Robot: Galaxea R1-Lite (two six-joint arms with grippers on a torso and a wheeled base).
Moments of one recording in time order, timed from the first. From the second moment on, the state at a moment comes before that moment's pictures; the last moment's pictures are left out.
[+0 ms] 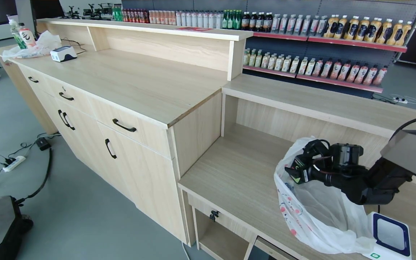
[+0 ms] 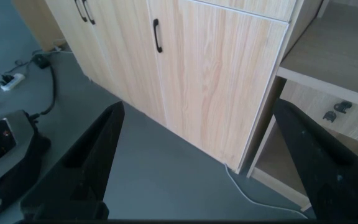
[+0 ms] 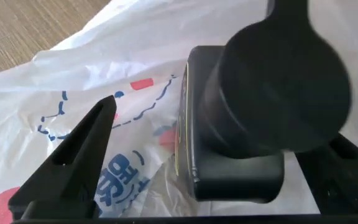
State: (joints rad) left arm 0.00 0.00 0.00 0.04 0.08 0.06; right arm -0.01 2.33 -0.97 -0.97 0.26 -0.29
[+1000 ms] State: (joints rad) left arm 0.00 0.00 0.00 0.04 0.08 0.06; right arm -0.26 1.10 -0.68 -0.16 0.22 -0.58
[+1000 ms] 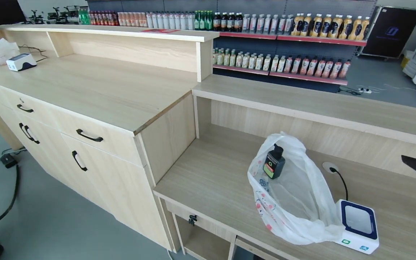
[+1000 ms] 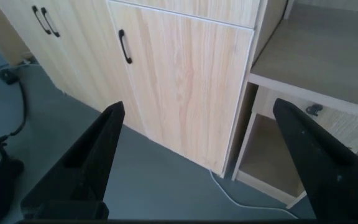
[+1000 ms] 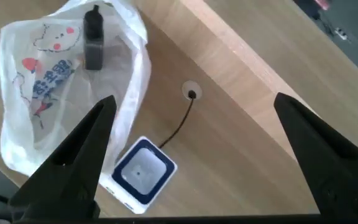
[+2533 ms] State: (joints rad) left arm 0.01 0.00 0.00 0.03 0.08 0.06; right arm -0.85 1.60 -0.61 -0.37 0.57 -0.66
